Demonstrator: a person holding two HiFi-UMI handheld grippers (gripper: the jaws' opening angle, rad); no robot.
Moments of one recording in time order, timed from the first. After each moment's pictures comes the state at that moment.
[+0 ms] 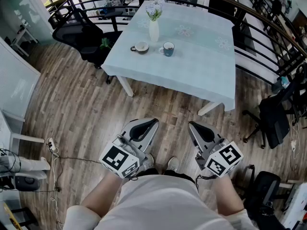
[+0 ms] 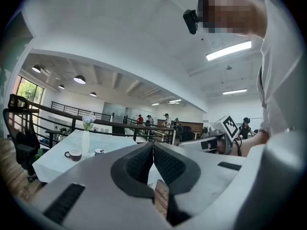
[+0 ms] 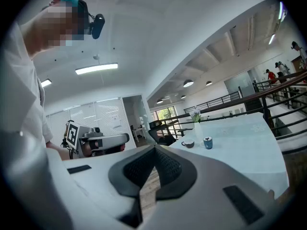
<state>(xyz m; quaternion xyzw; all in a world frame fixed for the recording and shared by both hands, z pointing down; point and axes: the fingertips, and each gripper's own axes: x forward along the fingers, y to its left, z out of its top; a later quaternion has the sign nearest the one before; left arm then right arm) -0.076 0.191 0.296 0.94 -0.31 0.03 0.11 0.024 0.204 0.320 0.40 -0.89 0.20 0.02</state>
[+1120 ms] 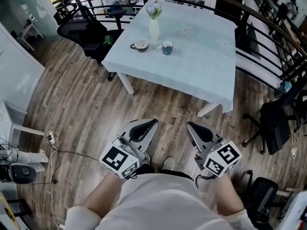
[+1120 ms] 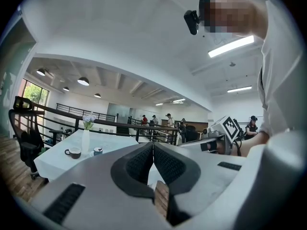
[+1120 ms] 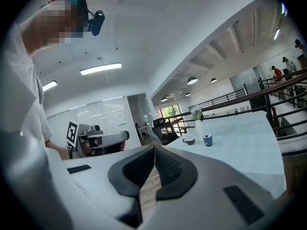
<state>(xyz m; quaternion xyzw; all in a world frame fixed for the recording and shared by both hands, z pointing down) -0.036 0.214 0.304 0.94 -0.34 0.03 0.10 0.061 0.221 0.333 0.37 -0.91 0.20 0.03</state>
